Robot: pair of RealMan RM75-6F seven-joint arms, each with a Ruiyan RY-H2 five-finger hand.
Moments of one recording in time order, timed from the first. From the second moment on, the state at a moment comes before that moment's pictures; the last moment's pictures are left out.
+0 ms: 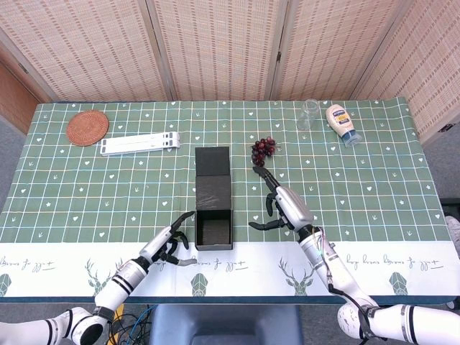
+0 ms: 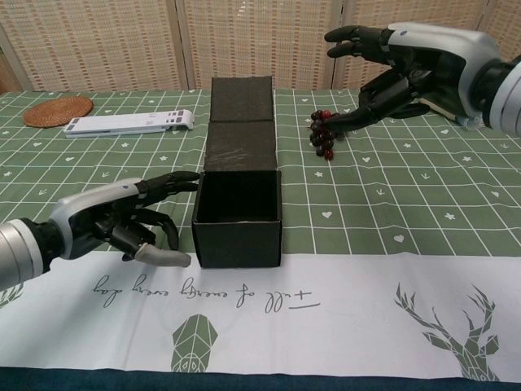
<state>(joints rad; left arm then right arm) -0.61 -1.61 -0.06 -1.45 1.39 0.93 -0.71 0.62 -1.39 0.31 -1.89 -1.07 1.01 0.09</state>
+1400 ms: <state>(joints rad) -0.66 -1.79 -0.14 -1.21 1.41 0.90 -0.88 0.61 -1.37 0.28 -1.85 -1.07 1.00 0.17</state>
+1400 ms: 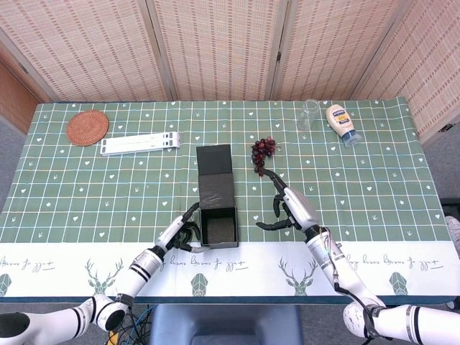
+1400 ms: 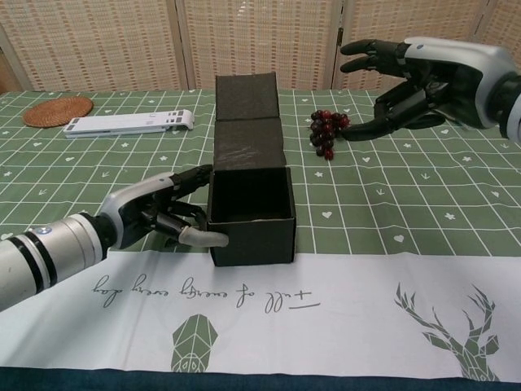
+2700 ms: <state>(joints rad) -0.67 -1.56 -0.10 -1.49 1.51 0.95 -0.96 0.86 -1.65 0.45 -1.53 -0.66 0.85 0.11</state>
